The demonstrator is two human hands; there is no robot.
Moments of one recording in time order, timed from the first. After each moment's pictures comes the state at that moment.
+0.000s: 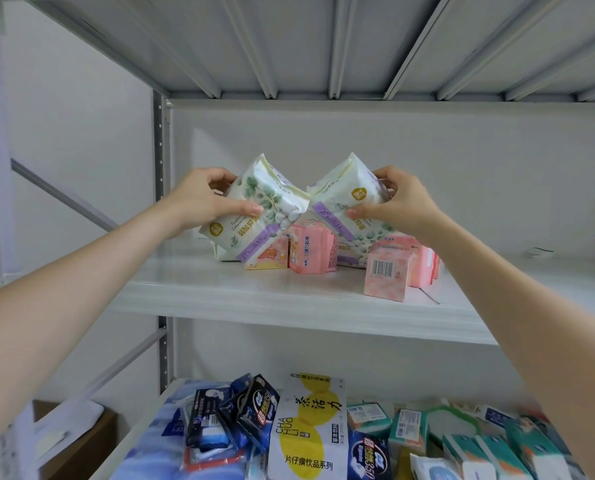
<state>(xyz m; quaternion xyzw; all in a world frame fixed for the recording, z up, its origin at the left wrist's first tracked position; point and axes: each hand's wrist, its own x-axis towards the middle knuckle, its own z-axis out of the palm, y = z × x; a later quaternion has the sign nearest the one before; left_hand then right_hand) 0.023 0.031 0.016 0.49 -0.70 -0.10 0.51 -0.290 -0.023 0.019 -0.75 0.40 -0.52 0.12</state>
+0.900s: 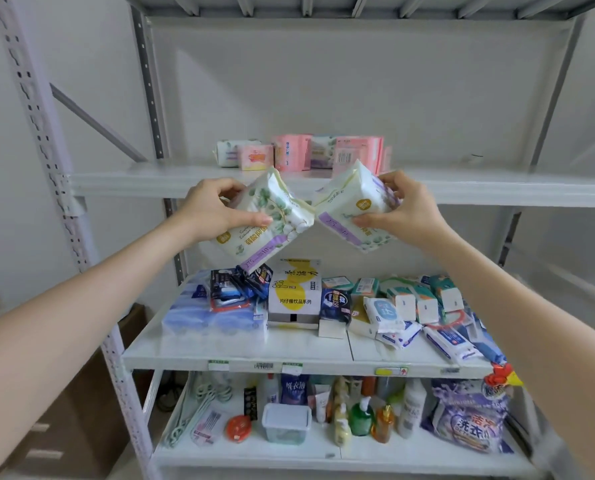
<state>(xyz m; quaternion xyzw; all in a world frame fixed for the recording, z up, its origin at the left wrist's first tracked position) -0.032 0.245 -0.115 0.54 -0.71 -0.14 0.43 -0.343 0.230 -0.121 -0.72 0.48 -0.49 0.12</state>
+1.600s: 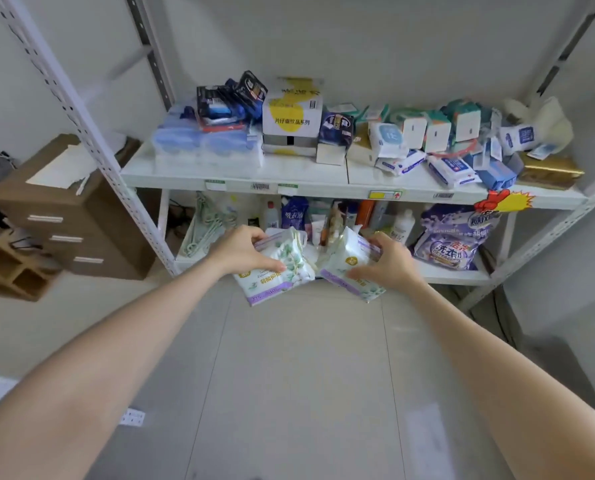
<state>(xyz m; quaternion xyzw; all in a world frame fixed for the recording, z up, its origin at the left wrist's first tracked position) -0.094 0.364 -0.451 0.67 -0.66 -0.30 0.14 -0.385 0.354 -0.481 -0.65 0.69 -0.17 0.27</state>
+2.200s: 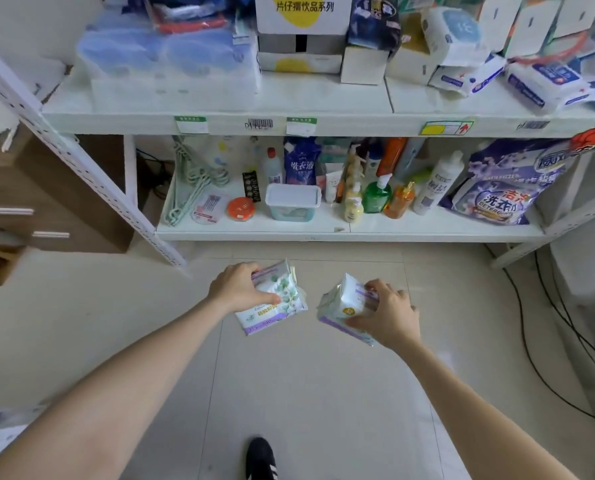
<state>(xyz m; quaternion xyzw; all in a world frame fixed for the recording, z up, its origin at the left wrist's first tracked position) -0.033 0.298 -0.700 0.70 -0.63 -0.34 0.04 -0.321 0.345 -0.711 -0.60 0.74 -0.06 0.29</state>
